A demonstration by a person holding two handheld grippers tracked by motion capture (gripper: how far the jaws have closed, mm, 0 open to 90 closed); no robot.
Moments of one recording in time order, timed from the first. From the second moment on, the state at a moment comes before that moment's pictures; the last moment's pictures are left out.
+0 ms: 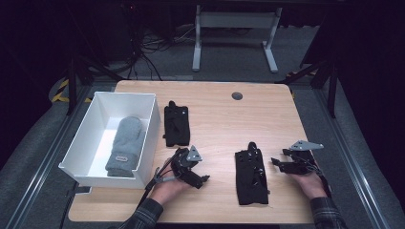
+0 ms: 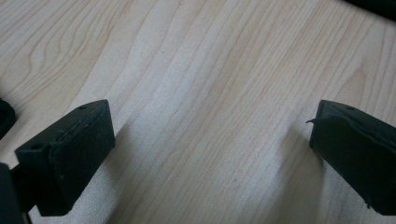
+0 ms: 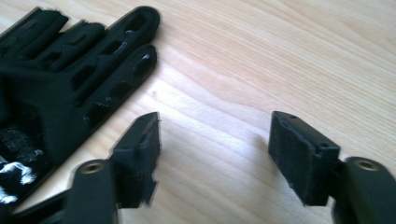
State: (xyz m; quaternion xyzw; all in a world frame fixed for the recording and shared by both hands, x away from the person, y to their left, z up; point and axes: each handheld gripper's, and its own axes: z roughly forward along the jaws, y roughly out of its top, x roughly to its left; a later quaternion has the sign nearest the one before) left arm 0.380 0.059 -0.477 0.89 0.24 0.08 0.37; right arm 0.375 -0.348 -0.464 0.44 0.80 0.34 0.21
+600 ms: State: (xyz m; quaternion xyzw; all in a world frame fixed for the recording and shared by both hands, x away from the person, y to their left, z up) left arm 0.411 0.080 -0.437 0.85 0.35 0.13 0.36; right arm 0.376 -0.347 -0.468 0.44 0.80 0.35 0.21
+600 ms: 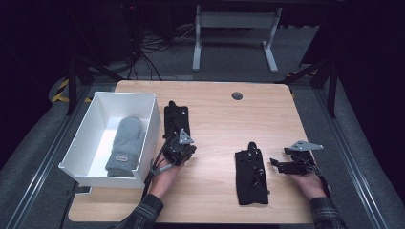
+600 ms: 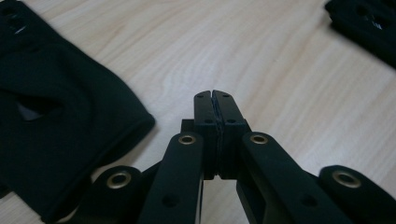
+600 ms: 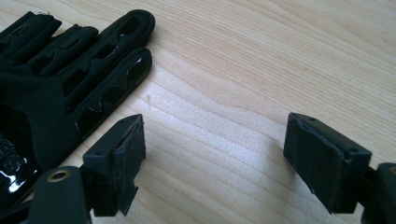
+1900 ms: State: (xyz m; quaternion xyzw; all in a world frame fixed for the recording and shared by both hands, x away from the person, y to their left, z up) left arm 0.409 0.057 -0.456 0.88 0.33 0.05 0.34; right arm 0.377 -0.347 -0.468 0.44 0.80 0.35 0.21
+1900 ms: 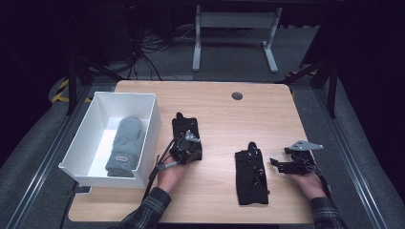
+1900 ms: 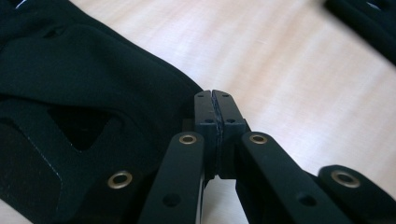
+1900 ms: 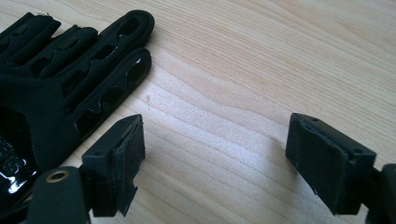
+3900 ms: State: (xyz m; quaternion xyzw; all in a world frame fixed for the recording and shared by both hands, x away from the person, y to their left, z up) left arm 0.398 0.030 -0.456 0.90 0.28 0.03 0.34; right arm 0.377 -0.347 -0.468 0.45 0.80 0.35 0.21
